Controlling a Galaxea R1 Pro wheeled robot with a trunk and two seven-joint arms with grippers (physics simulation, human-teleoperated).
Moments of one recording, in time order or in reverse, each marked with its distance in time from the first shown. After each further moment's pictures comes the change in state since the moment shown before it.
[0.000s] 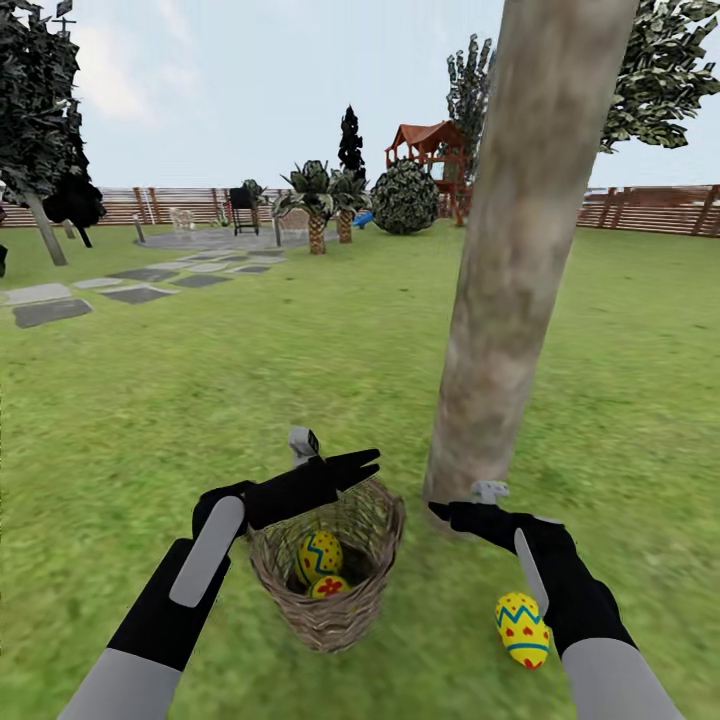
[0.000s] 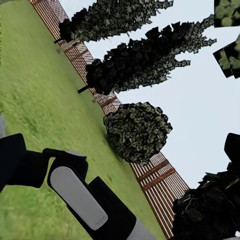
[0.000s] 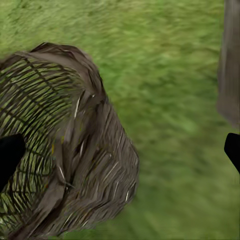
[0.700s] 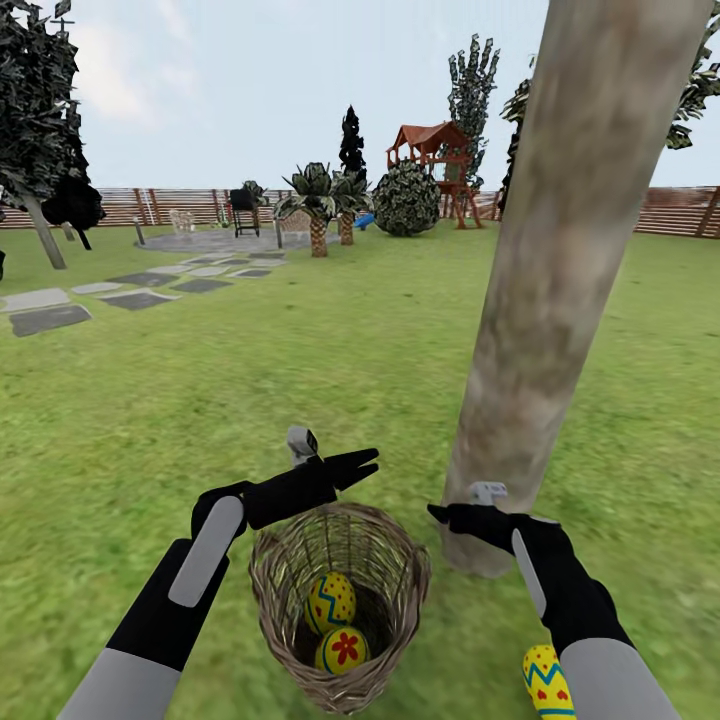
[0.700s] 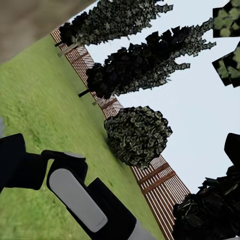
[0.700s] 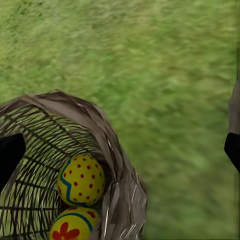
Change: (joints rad) left arm 0.000 0.003 0.002 0.000 0.002 -0.002 -0.003; right arm 0.000 0.003 0.011 0.003 0.023 0.003 -0.008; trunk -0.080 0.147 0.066
